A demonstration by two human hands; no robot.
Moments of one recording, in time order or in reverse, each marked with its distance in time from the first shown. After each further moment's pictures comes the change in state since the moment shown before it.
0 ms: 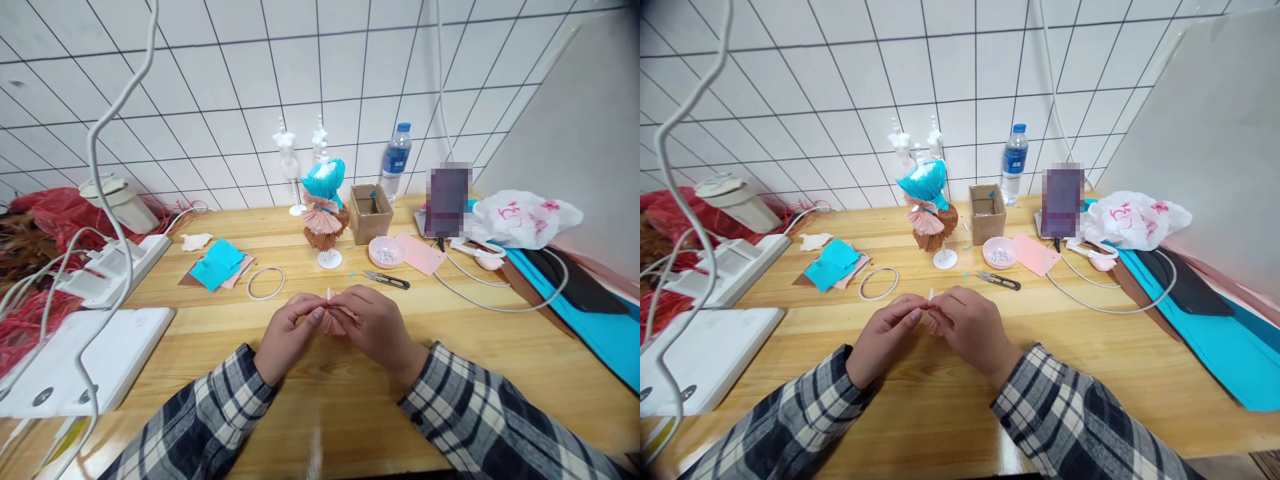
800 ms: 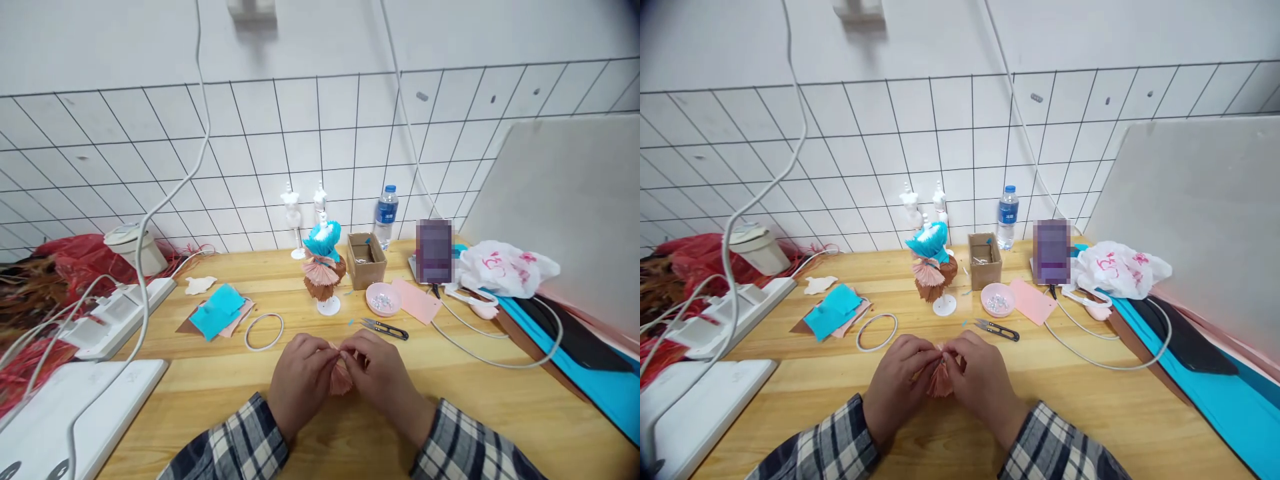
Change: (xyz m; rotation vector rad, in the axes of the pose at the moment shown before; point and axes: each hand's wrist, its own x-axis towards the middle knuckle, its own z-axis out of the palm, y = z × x) left_hand 0.019 -0.001 0.012 0.711 0.071 0.442; right_hand 0.007 0.019 0.002 0.126 0.013 0.209
